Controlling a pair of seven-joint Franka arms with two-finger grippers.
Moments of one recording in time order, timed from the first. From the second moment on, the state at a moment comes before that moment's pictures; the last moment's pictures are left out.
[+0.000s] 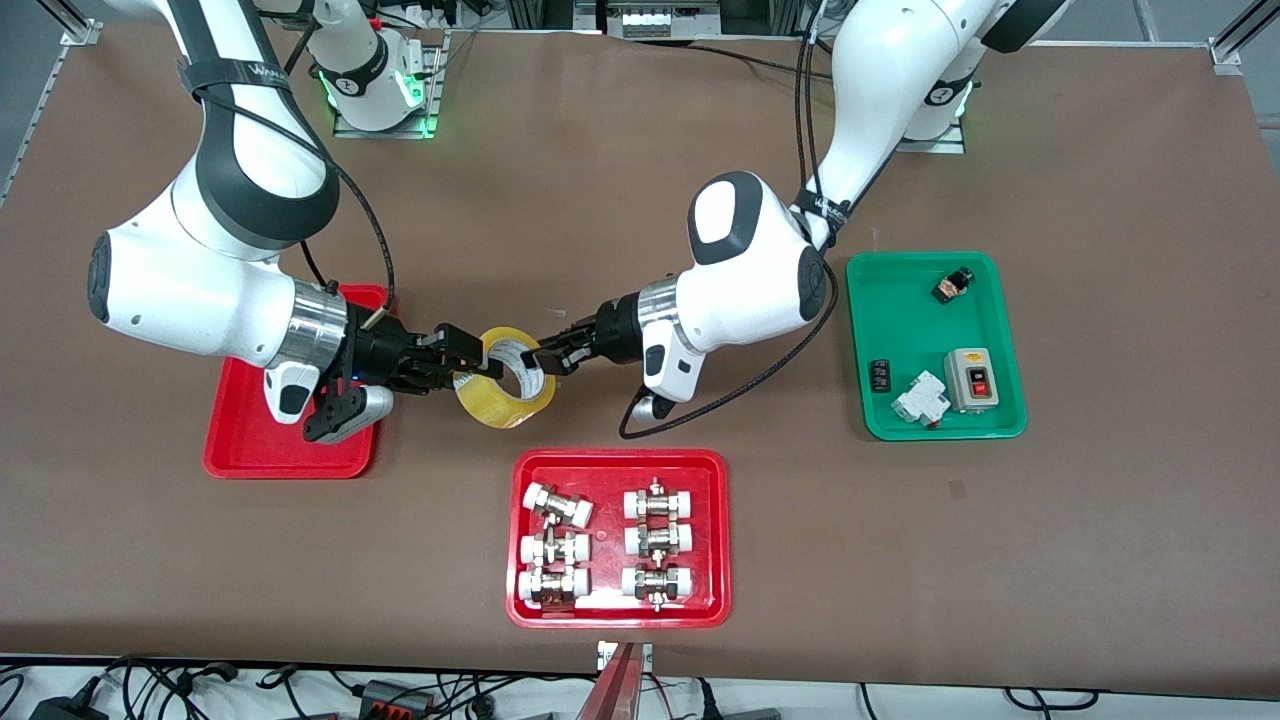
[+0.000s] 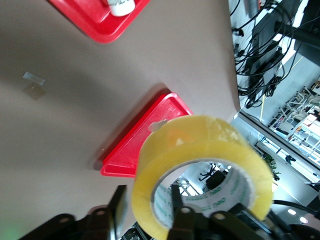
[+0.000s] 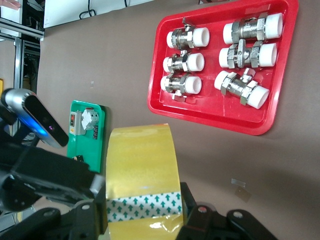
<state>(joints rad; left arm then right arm) -0.50 0.76 -0.24 -1.22 -0.97 2.44 -0.78 0.27 0.41 0.02 -1.52 0.76 2.04 -0.17</state>
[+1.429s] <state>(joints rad) 0.02 0.35 -0.21 -1.23 0.00 1.34 -0.67 -0.24 0.64 -0.01 -1.64 0.61 1.75 -0.90</state>
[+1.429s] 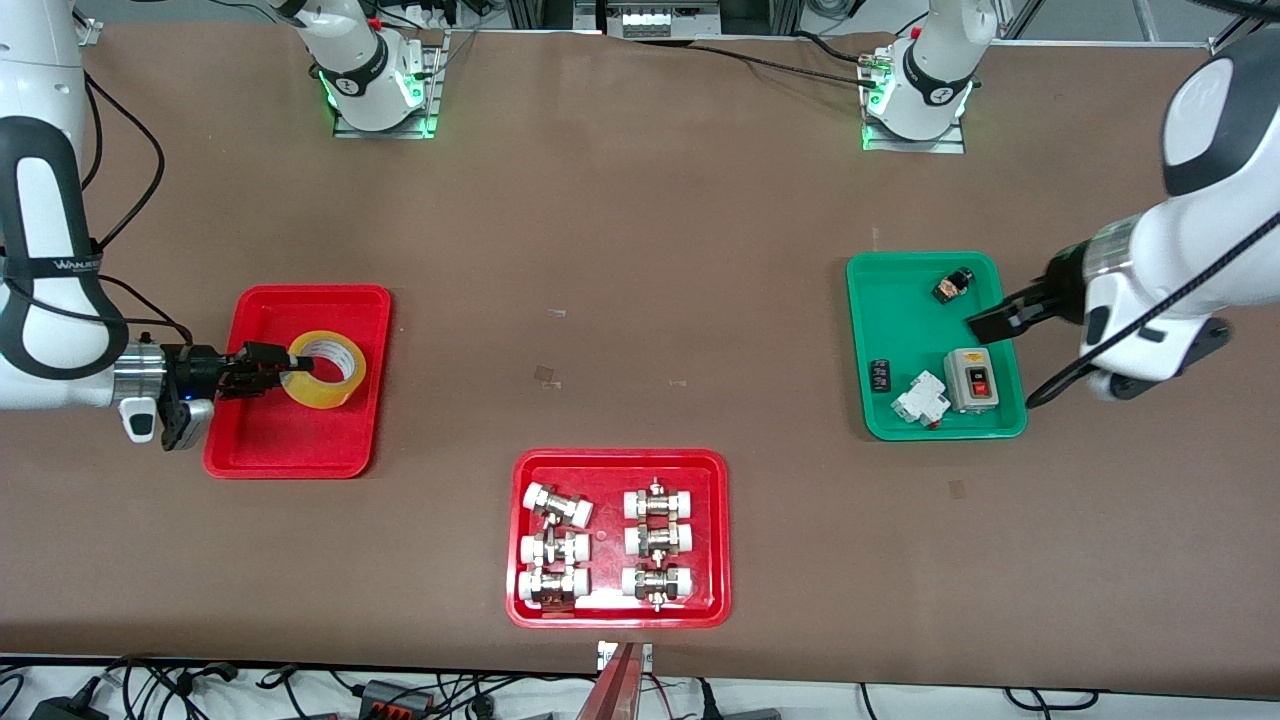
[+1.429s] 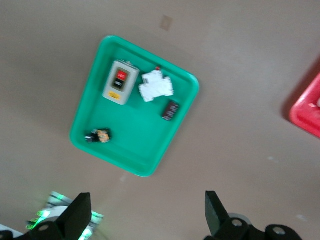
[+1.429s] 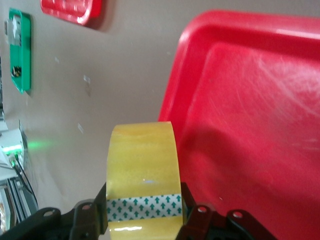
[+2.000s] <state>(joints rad) 0.02 0.02 -0.24 -1.78 0.03 1.66 -0.49 -0.23 0.66 0.01 -1.68 0.44 1.90 -0.99</state>
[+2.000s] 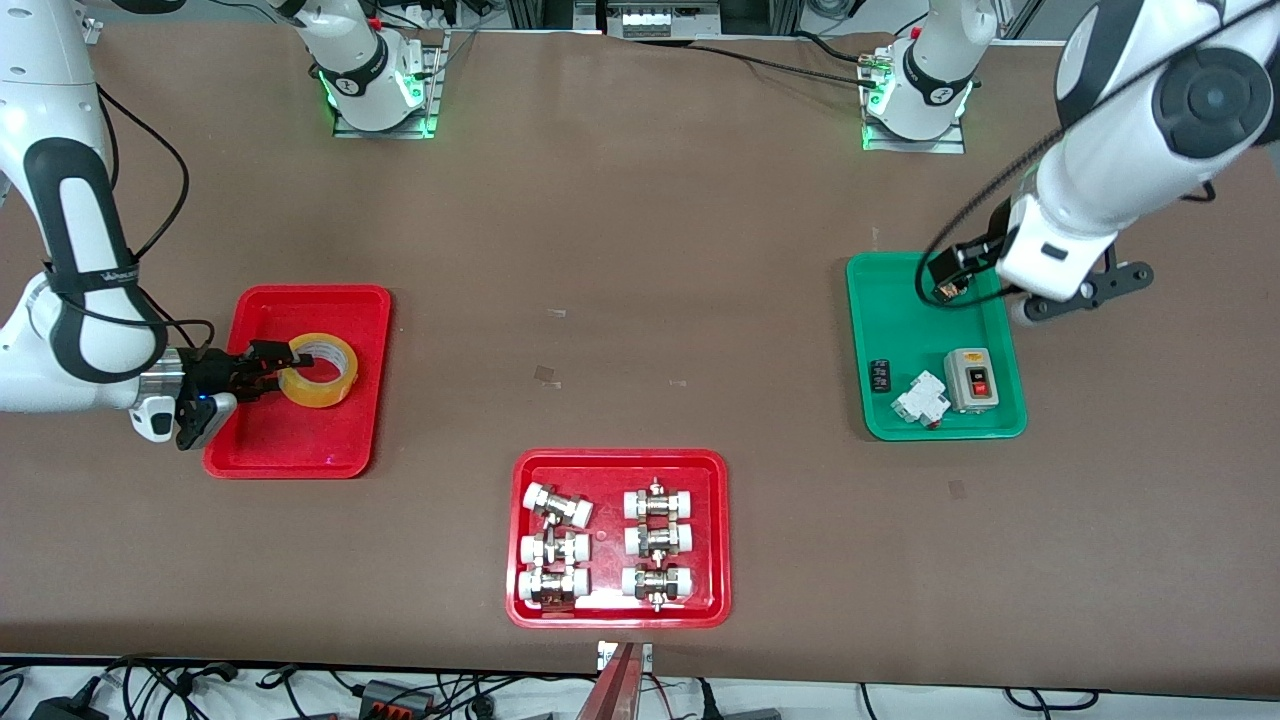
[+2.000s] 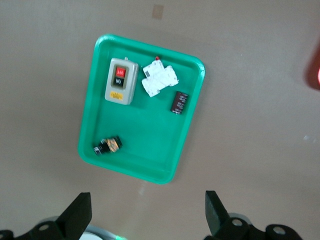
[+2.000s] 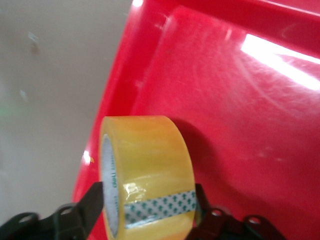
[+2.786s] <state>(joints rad) 0.12 0.07 -0.23 -1.66 0.04 1.65 -0.35 -0.06 0.32 0.01 -1.75 0.06 1.98 -0.66</state>
